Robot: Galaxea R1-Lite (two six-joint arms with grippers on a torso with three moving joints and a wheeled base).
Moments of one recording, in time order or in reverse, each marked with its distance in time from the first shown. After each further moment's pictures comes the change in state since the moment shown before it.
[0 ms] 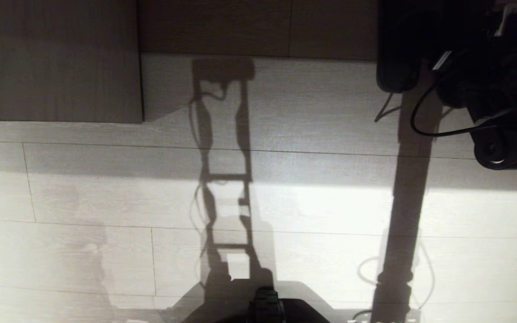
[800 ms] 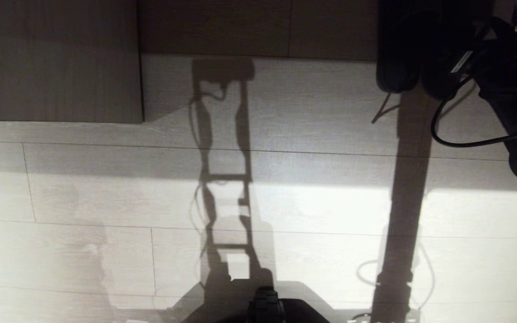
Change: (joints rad) left arm 0.000 0.000 0.000 0.000 0.000 0.000; right arm 0.005 -0.172 0.207 0.024 0.037 -0.005
